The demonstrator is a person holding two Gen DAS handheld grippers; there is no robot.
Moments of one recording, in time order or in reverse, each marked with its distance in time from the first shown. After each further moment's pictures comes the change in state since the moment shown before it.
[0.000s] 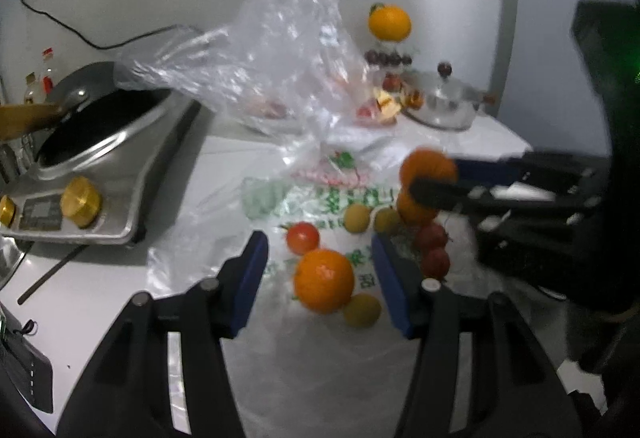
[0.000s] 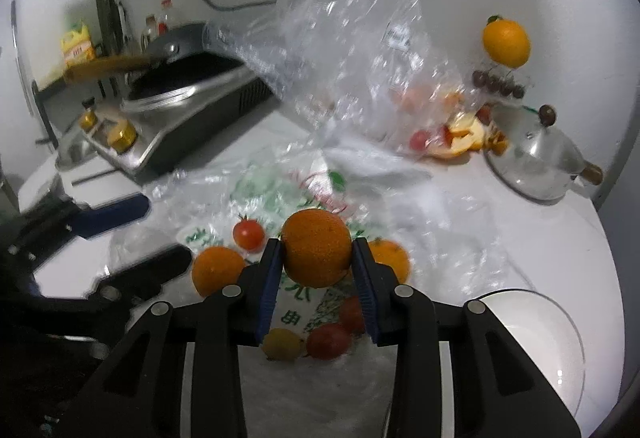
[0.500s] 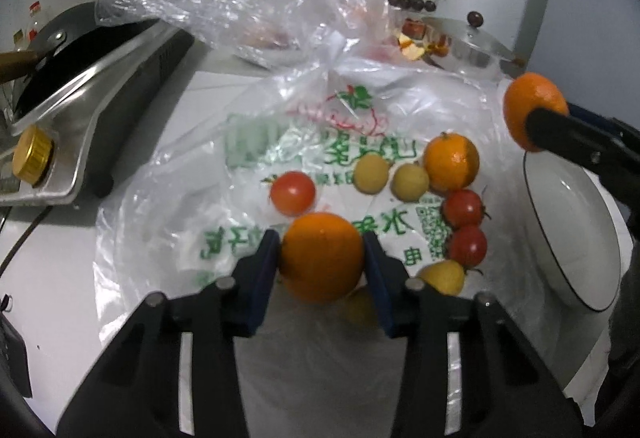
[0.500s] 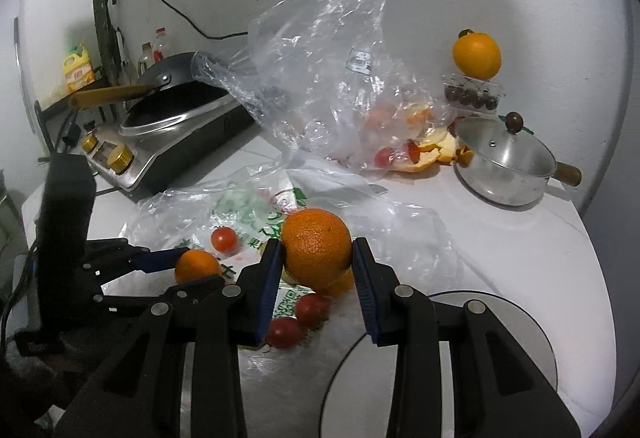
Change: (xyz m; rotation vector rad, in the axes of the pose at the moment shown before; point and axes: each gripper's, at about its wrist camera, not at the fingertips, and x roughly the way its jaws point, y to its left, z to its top) left arm 0.050 0.003 -0.008 -0.069 0.181 0.012; right arm -0.027 -0.030 -0.009 0.019 -0.076 -0.008
